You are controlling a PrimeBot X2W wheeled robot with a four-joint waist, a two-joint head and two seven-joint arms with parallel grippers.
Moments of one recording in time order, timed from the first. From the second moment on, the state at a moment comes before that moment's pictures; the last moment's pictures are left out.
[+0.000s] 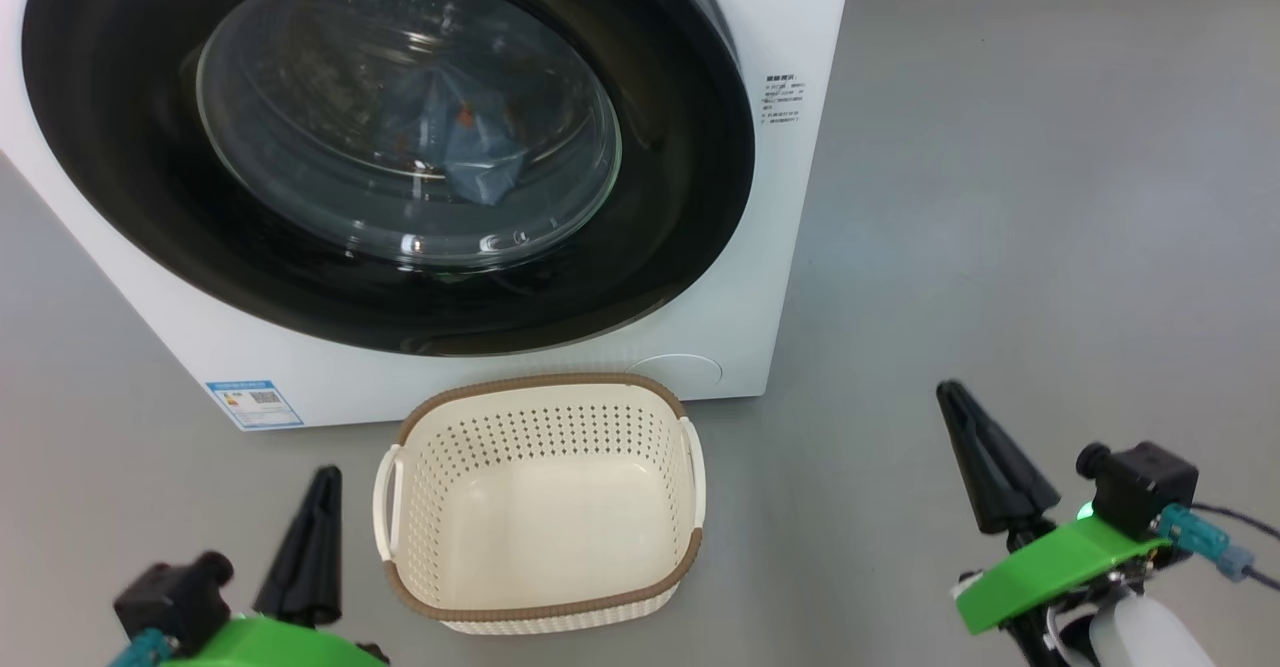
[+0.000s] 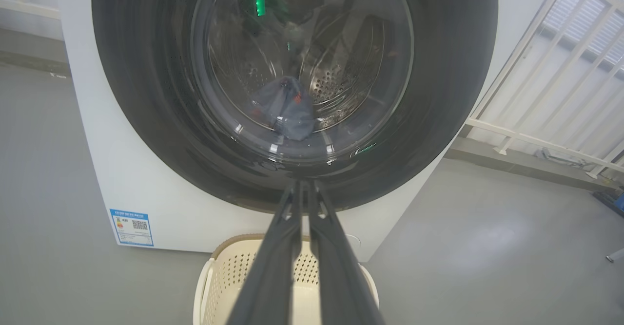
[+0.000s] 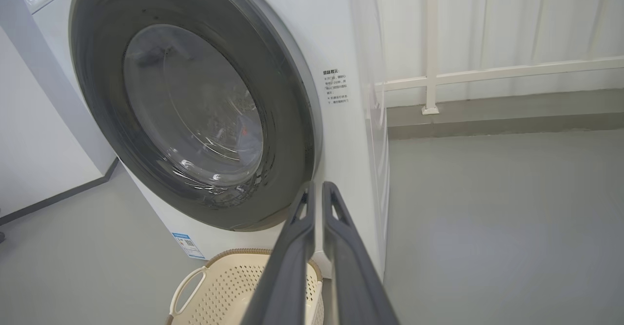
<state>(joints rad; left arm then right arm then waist) -0.08 0.15 -0.16 0.19 -0.53 -0.13 -0.26 -0.19 -0.21 0.23 0.29 0.46 0.13 -0.26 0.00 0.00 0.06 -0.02</state>
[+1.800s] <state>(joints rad) -0.06 0.11 -0.09 0.23 -0.98 -0.13 -0.12 -0.15 -0.16 0.12 0.30 0.94 0.13 -0.12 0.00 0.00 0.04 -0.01</state>
